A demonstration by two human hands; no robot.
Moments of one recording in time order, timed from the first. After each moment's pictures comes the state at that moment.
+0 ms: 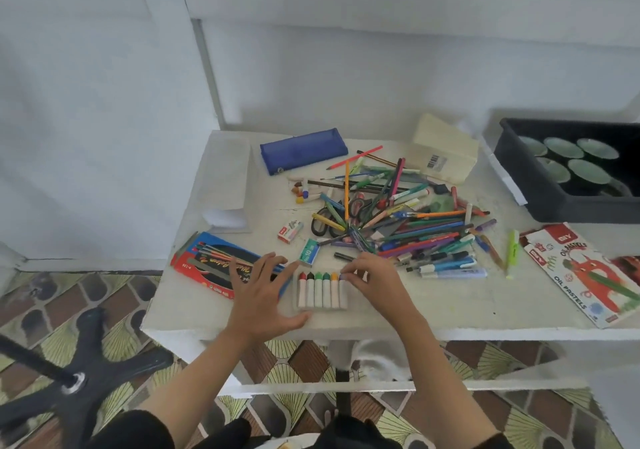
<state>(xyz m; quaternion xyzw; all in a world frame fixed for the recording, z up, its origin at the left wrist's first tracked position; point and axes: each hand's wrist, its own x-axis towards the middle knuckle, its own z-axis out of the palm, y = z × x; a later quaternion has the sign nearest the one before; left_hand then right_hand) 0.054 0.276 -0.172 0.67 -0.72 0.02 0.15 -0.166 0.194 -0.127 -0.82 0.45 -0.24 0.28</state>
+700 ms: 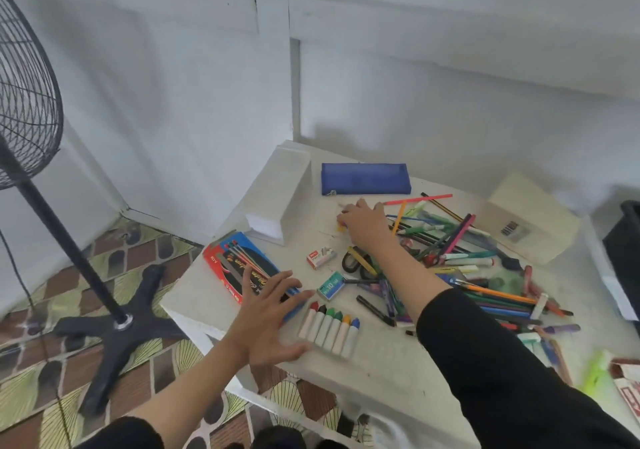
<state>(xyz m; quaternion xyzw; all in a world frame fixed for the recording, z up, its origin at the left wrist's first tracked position) 0.048 0.281 -0.163 0.71 -0.69 0.00 0.15 -0.043 0.034 -0.102 -0.95 0.28 0.06 -0.09</state>
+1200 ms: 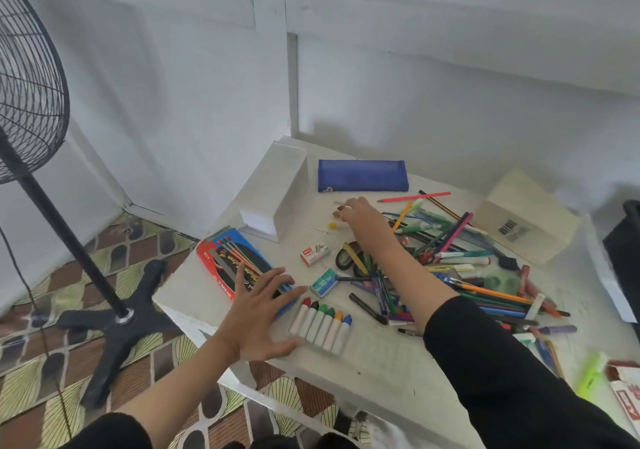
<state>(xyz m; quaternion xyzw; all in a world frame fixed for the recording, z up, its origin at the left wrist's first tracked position) 0.046 0.279 -0.166 0.71 -0.68 0.00 0.15 -0.059 0.024 -0.112 -0.97 0.23 -0.07 -0.04</state>
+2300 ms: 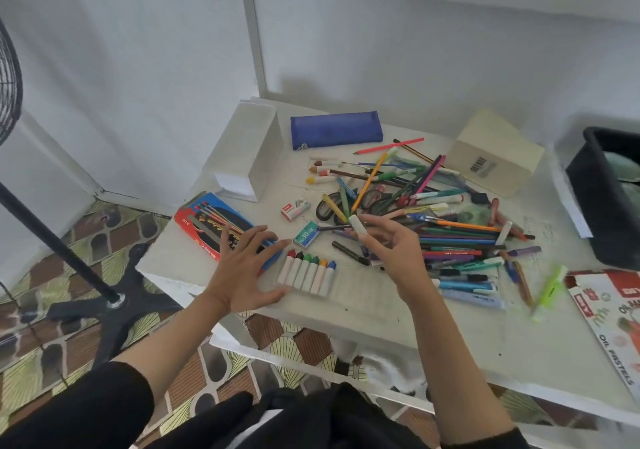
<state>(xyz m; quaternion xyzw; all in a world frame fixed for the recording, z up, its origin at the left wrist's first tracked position) 0.048 0.277 -0.172 0.71 -0.69 0.04 0.14 -0.190 0.141 -0.105 -0.62 0.42 -0.29 0.60</state>
